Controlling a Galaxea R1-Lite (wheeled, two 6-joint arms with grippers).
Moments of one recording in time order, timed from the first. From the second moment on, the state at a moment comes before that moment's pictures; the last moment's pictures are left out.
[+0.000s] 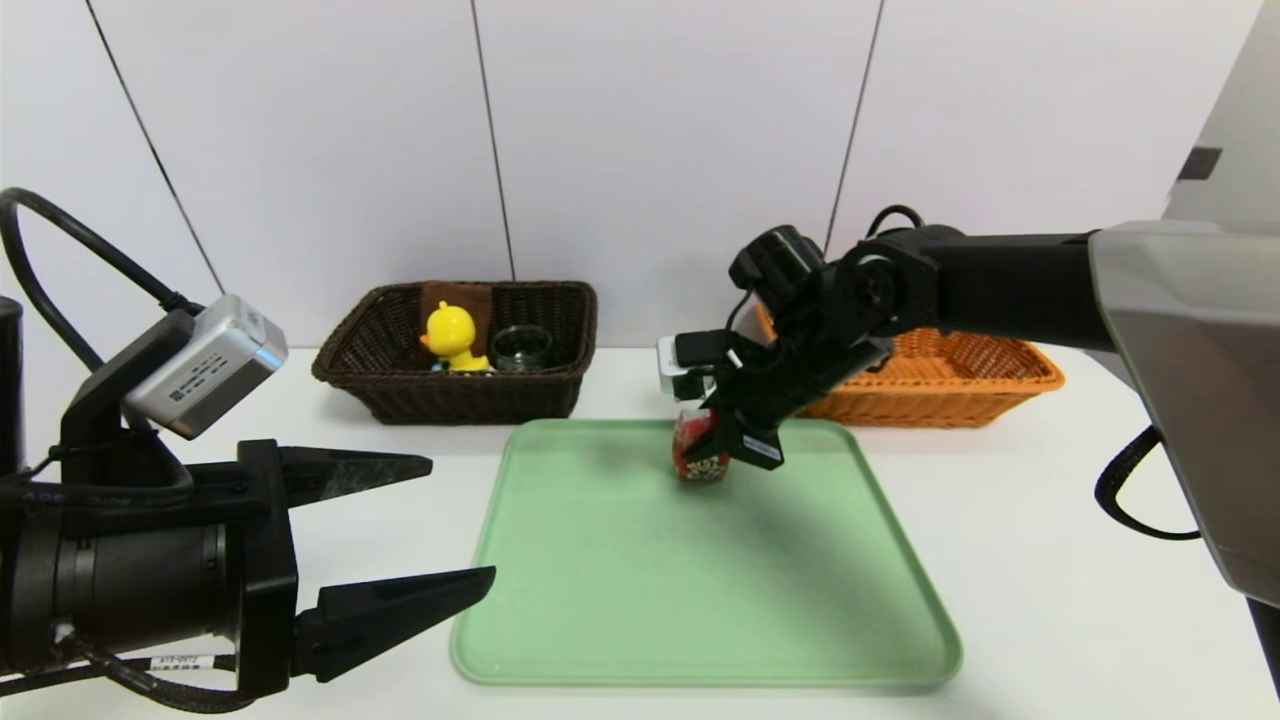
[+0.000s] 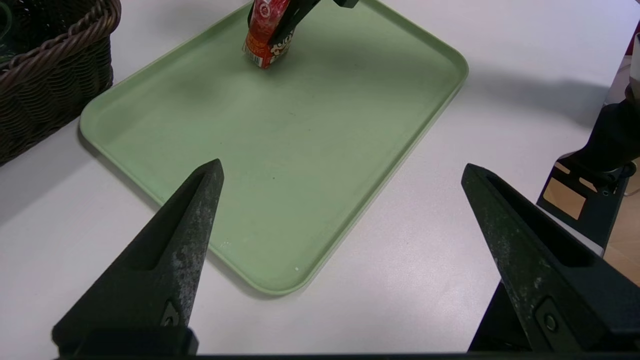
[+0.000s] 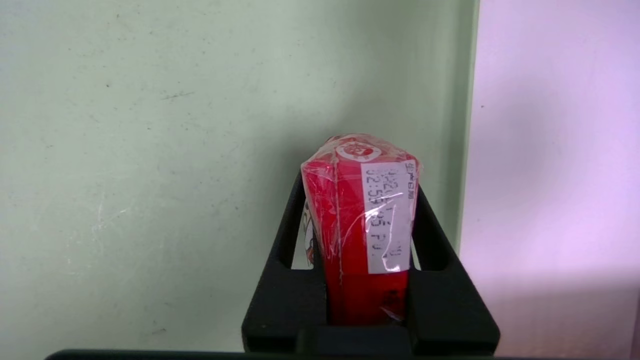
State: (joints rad) left arm -0.50 1.16 -0.69 -0.12 -0.43 0.05; right arm 0.51 2.25 -1.96 0.70 0.38 -1.09
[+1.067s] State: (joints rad) left arm -0.47 1.14 -0.69 -0.12 -0.43 0.00; right arm 0.38 2.01 -1.96 0.60 0.46 -0.73
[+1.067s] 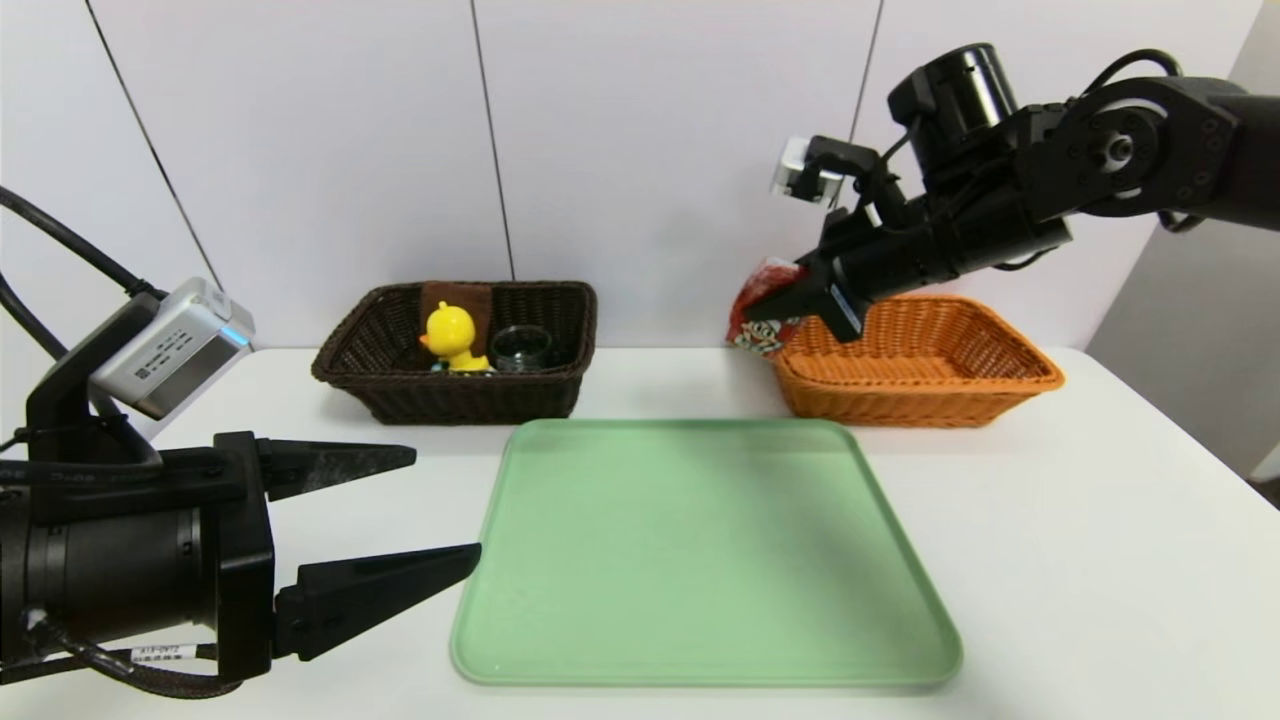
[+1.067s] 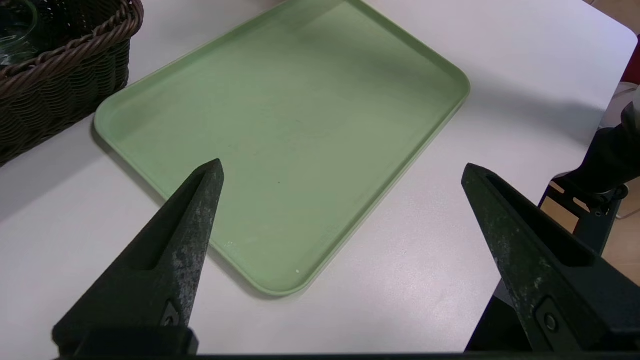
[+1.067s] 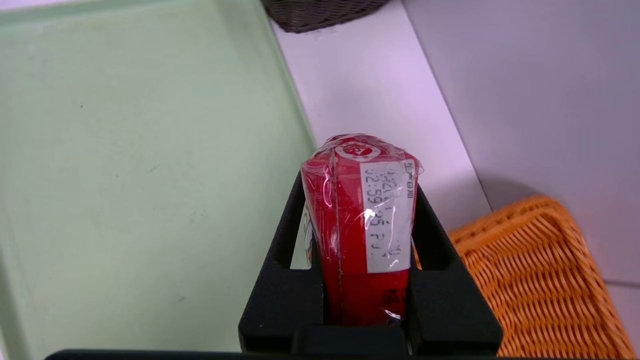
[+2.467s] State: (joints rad) left arm -0.47 1.14 -0.70 -0.12 -0.44 -0.01; right arm 0.01 2.22 -1.96 0.54 0.42 -0.66
